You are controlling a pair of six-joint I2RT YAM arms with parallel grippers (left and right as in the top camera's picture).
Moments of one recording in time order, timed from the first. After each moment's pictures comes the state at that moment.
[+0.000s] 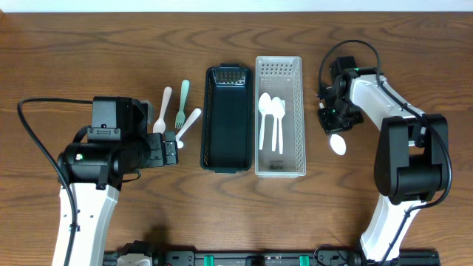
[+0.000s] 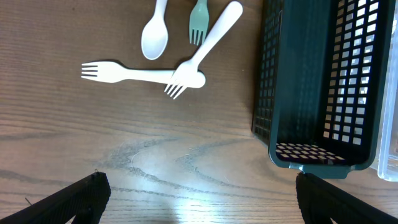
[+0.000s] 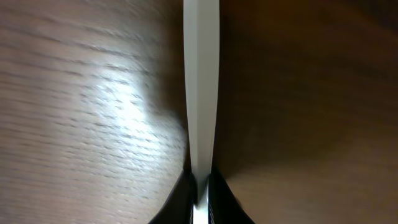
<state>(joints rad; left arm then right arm) -0.05 1.12 1.10 -1.14 0.12 -0.14 0.09 2.07 1.40 -0.98 0.04 -0.13</state>
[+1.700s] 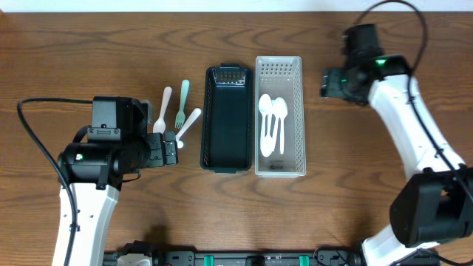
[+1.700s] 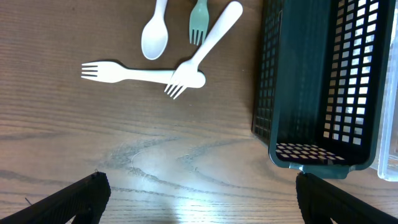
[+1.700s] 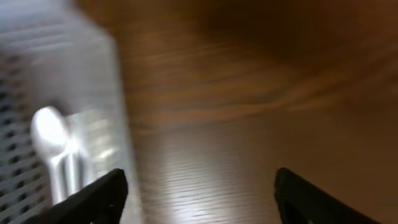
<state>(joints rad) -0.05 1.12 1.10 -1.14 0.12 -0.14 0.10 1.77 1.49 -0.92 0.07 0.32</state>
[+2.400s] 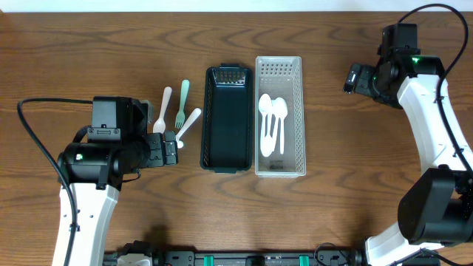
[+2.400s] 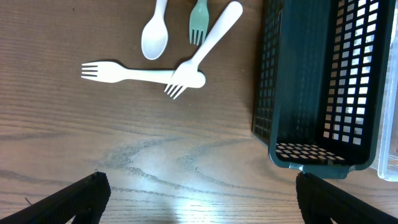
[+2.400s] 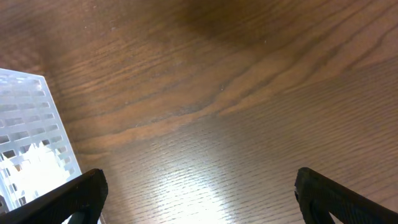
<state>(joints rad) -0.05 1.12 1.10 -1.14 0.12 -0.14 -0.04 1.77 1.49 -0.92 0.06 0.32</state>
